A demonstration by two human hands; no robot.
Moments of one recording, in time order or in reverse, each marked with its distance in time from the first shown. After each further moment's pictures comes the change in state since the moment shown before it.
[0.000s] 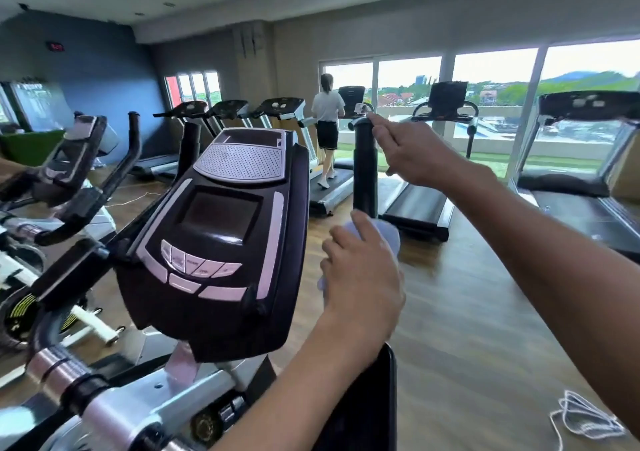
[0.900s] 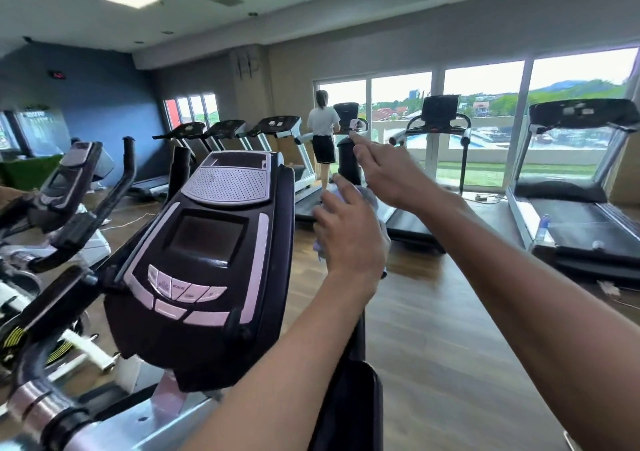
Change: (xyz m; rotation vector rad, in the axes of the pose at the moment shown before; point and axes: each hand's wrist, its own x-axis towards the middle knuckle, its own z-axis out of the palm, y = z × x) left_hand 0.069 0.024 -0.007 -0.067 0.220 -0.085; right_hand -0.004 -0.004 0.009 0.150 0.087 -0.010
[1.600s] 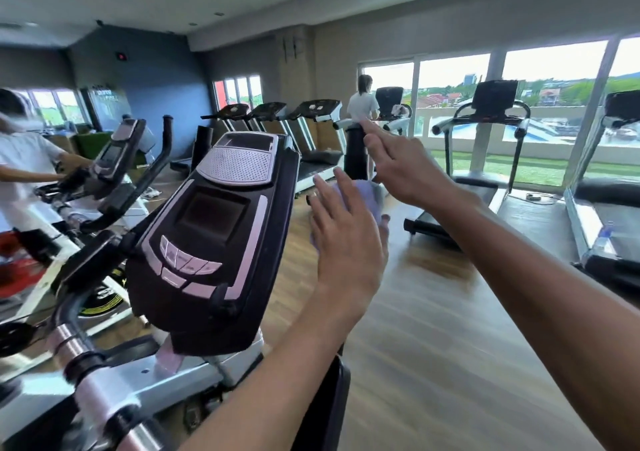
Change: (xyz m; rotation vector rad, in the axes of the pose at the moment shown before) left_hand -0.024 -0.004 0.028 0.061 0.170 0.032; right_hand 0.001 0.025 -0.003 0.118 -0.029 -0.123
